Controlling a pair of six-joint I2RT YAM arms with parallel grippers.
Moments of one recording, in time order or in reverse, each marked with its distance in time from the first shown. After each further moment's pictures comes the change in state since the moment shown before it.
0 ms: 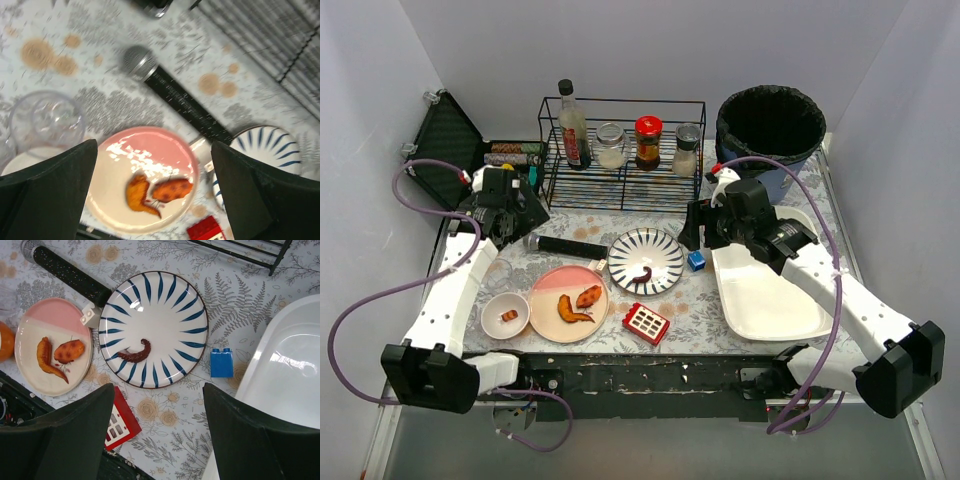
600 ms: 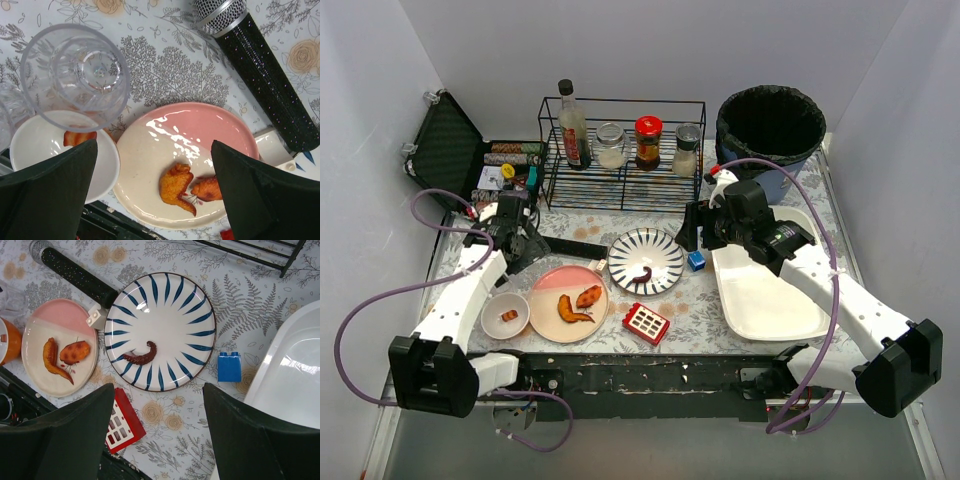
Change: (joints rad) left arm 0.000 -0.054 -0.289 -0.077 -0.064 -0.110; right arm 0.010 0.009 -0.028 0.058 -0.029 0.018
